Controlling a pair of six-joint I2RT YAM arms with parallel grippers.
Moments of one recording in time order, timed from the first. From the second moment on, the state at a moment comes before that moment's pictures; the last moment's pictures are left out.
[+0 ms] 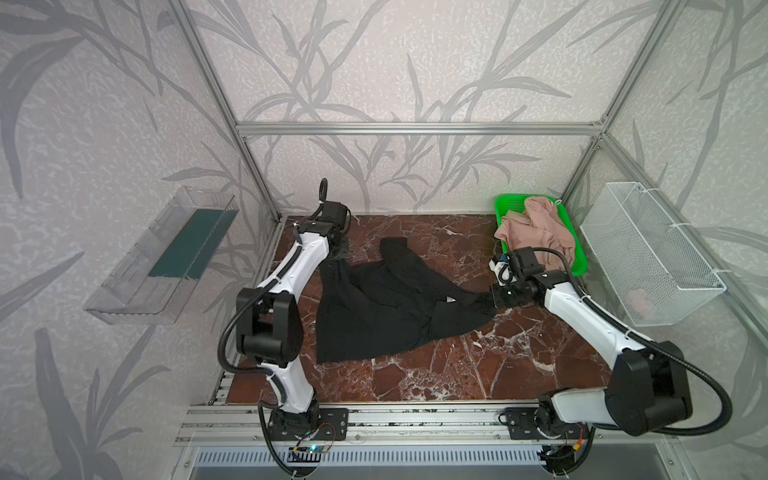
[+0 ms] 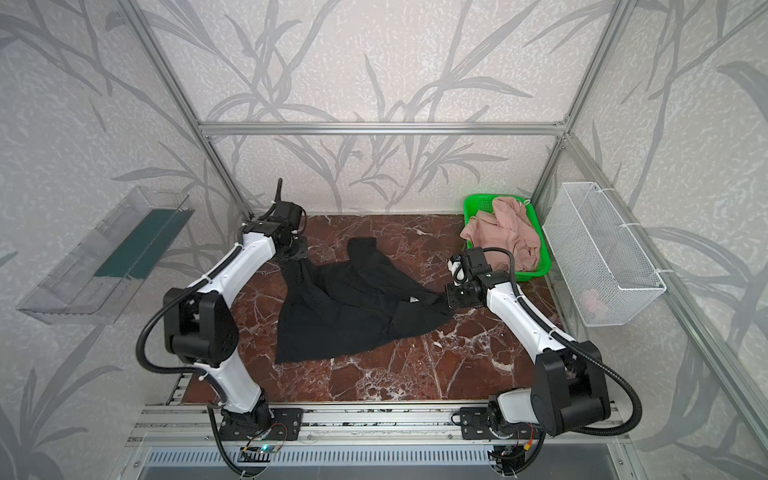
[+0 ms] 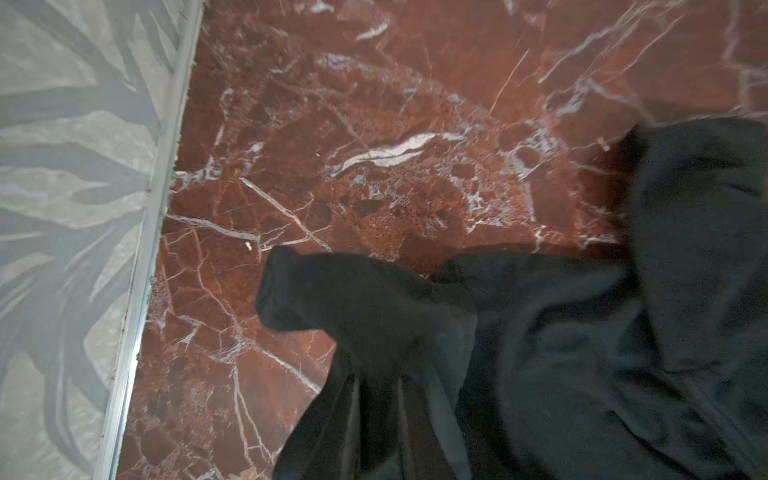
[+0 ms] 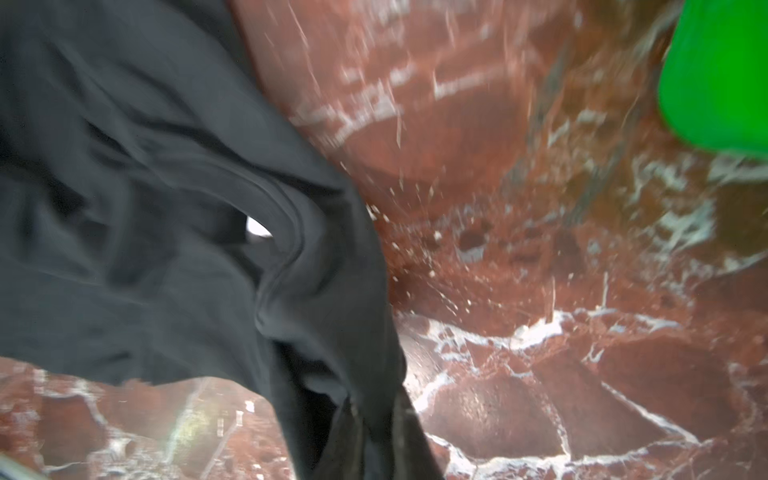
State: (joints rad) left arm -0.14 1.82 1.56 -0.86 -0.29 -0.25; right arm 0.24 1.39 0.96 -0.72 -0.16 0.16
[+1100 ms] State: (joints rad) left arm -0.10 1.57 0.85 -0.64 0.04 -0.60; right arm 0.32 1.65 0.95 -0.53 -0.45 0.29
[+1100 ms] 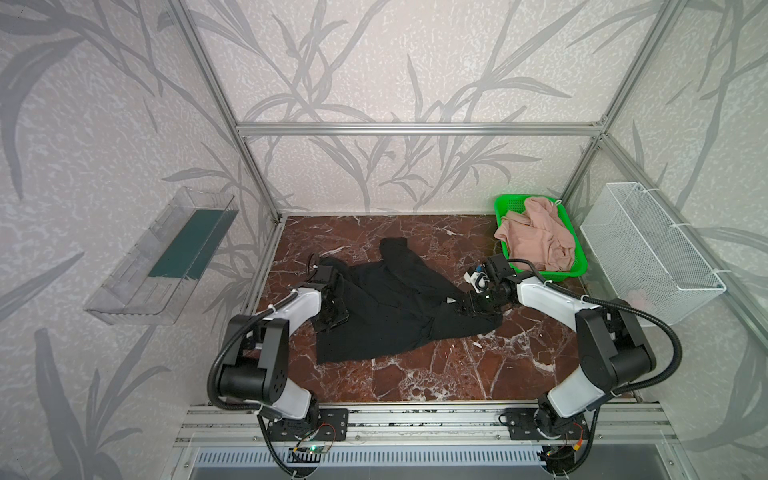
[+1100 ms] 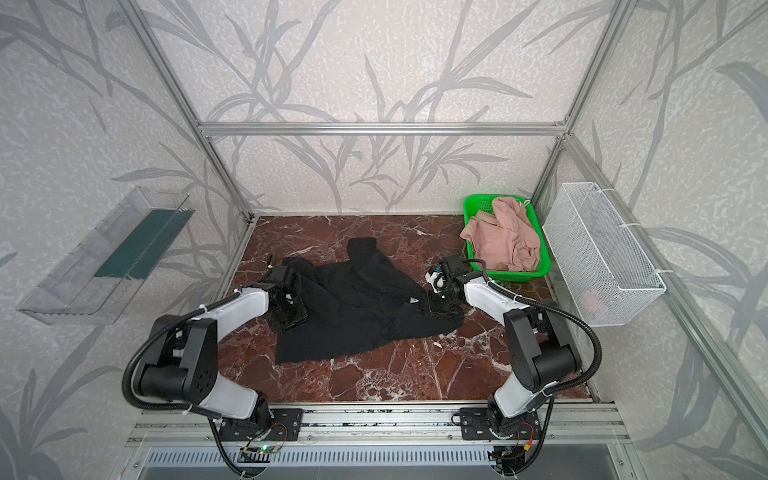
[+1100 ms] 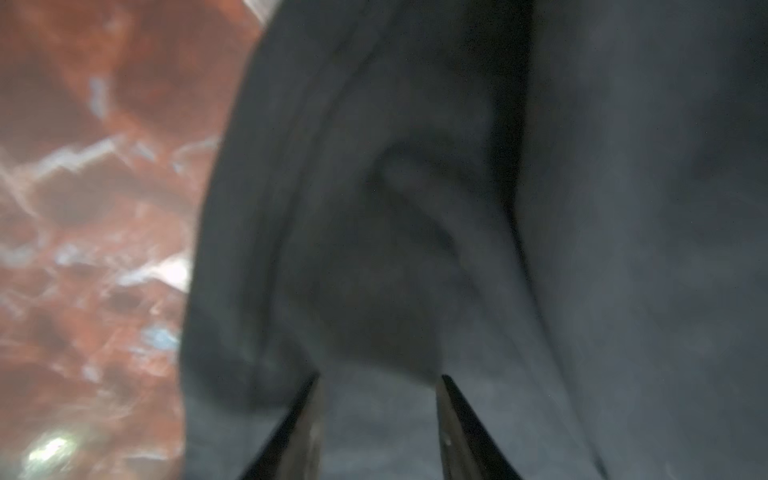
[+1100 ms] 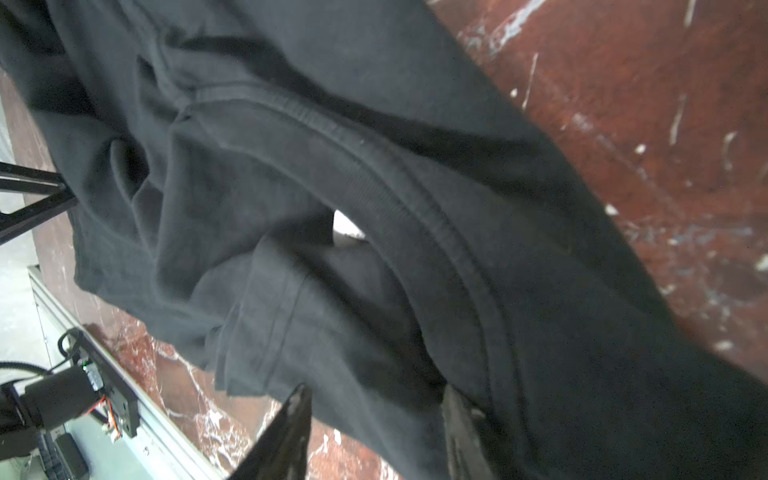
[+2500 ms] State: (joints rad) left arm -0.02 1.62 0.91 -0.68 -0.07 -0.57; right arm 0.41 1.69 1.22 -0.55 -0.35 0.05
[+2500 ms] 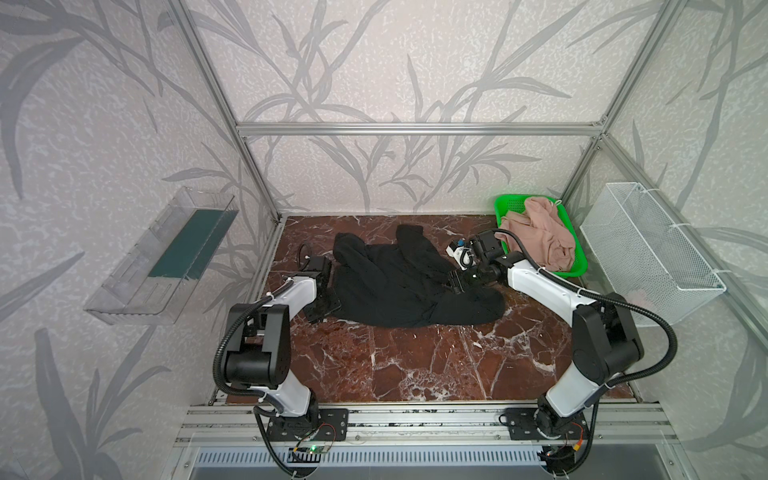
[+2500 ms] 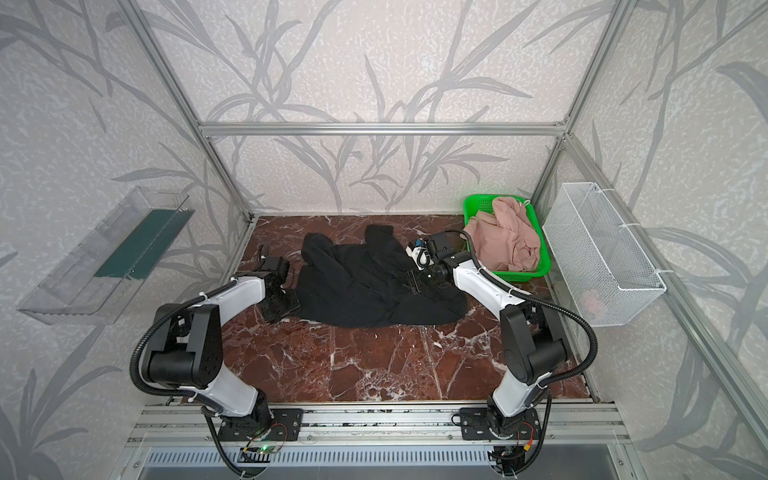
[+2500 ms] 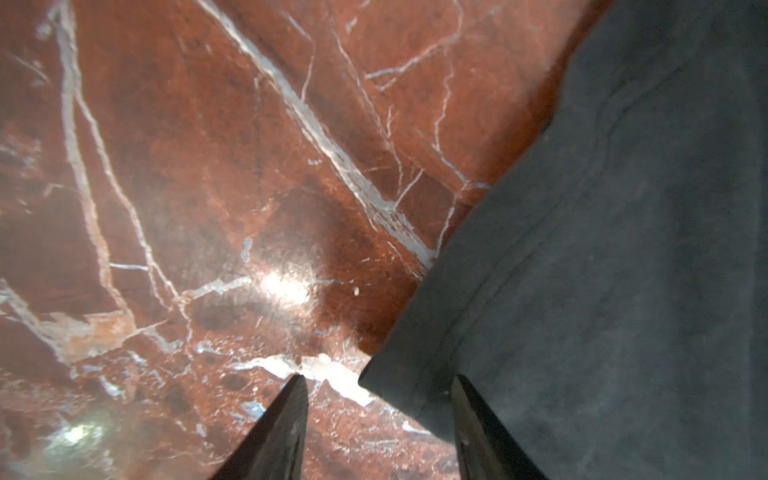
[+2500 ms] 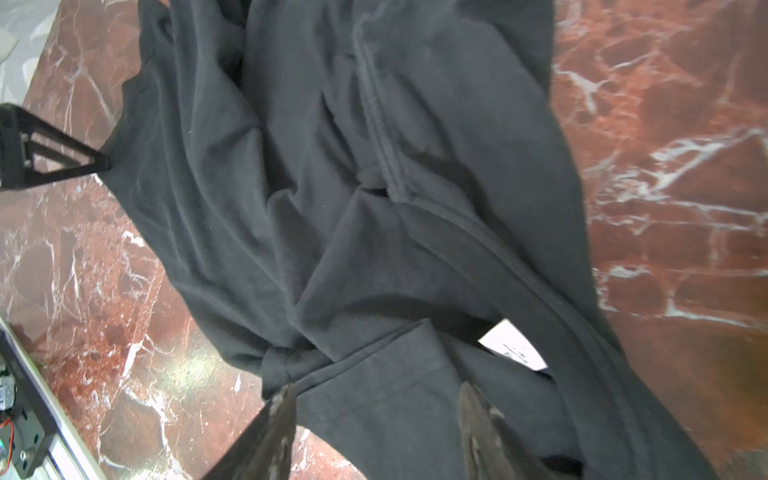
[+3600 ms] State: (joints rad) left arm -0.02 1.61 0.89 -0.62 -0.06 -0.61; right arm 0.42 1.87 1.26 -0.61 -0.30 -0.02
